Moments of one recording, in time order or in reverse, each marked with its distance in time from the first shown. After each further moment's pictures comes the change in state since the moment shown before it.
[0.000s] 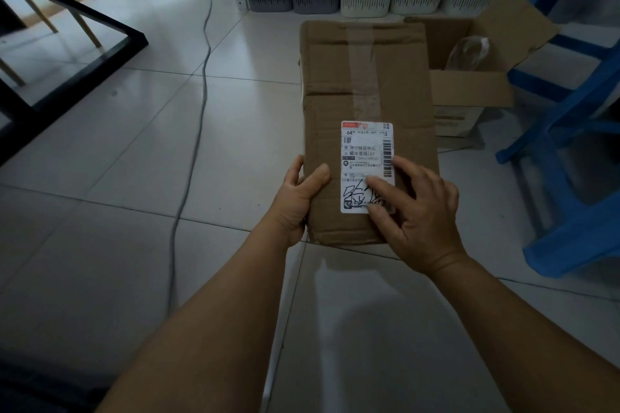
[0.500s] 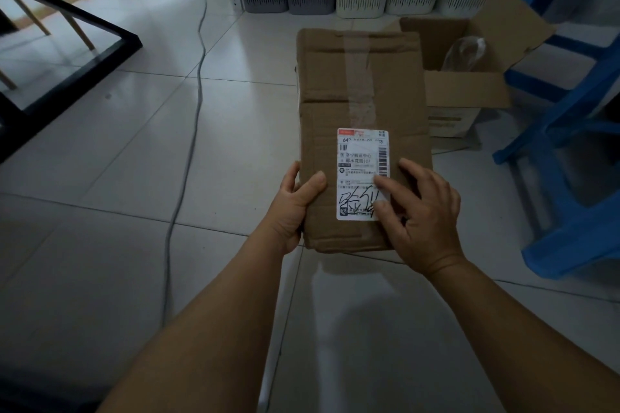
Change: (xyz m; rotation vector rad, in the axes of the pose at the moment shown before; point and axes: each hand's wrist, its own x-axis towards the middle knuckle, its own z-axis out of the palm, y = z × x) left_hand -0.002 -0.001 0.000 0.014 0.011 -0.025; right_hand 0.002 0.006 0.004 0.032 0.016 0.129
